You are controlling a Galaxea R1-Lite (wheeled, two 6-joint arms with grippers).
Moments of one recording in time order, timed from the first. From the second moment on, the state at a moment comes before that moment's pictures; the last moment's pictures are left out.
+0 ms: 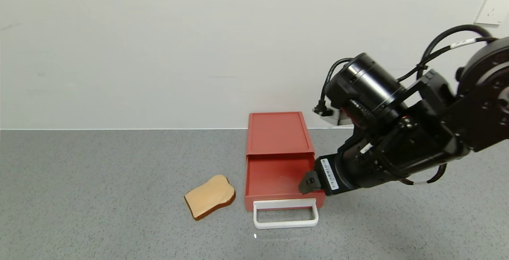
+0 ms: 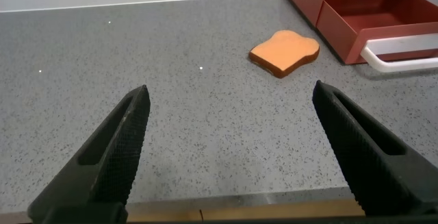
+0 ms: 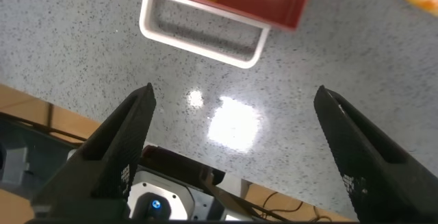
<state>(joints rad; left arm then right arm) 0.00 0.00 0.00 0.00 -0.03 0.01 0.78 1.88 -1.68 0.83 -0.13 0.47</state>
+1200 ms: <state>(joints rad) 0.00 0.00 0.00 0.00 -0.03 0.01 0.87 2.21 -1.82 0.84 -0.27 0.71</state>
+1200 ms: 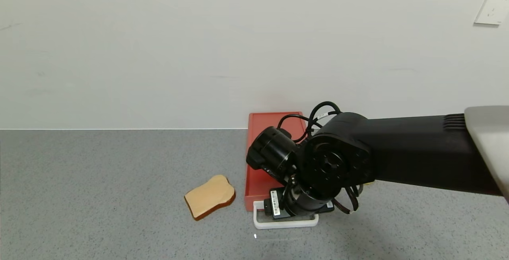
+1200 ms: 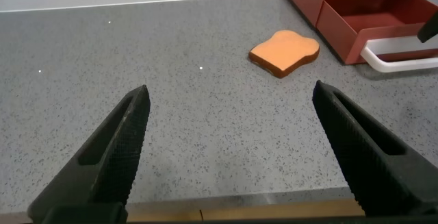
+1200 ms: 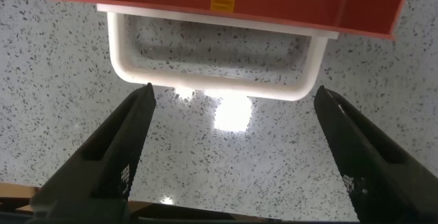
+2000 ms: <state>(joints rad) 0.00 0.00 0.00 0.00 -0.03 0.01 0.85 2.30 -1.90 0.83 -0.27 0.71</state>
